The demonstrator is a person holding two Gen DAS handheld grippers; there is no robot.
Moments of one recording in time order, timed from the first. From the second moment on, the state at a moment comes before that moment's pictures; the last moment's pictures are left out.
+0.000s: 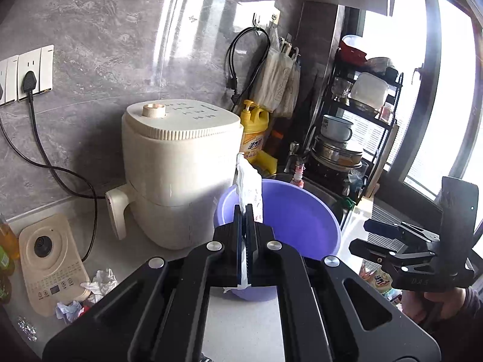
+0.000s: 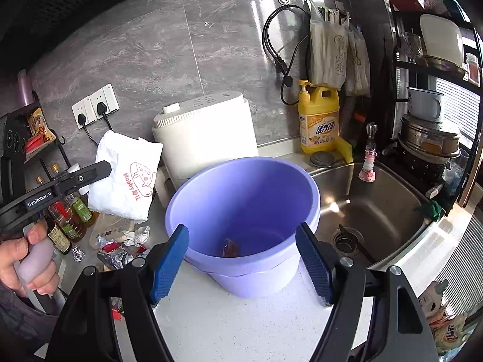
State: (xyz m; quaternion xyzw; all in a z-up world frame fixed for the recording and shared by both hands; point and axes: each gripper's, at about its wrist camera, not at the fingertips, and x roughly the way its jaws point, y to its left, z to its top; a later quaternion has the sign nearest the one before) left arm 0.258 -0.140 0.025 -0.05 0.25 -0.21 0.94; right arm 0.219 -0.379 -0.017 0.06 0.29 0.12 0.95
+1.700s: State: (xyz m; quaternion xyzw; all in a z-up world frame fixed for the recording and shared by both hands) left arm 0.135 -0.004 -0.011 -0.09 0.31 0.01 0.95; right arm 0.201 -0.228 -0.024 -0.01 0.34 0.27 0.90
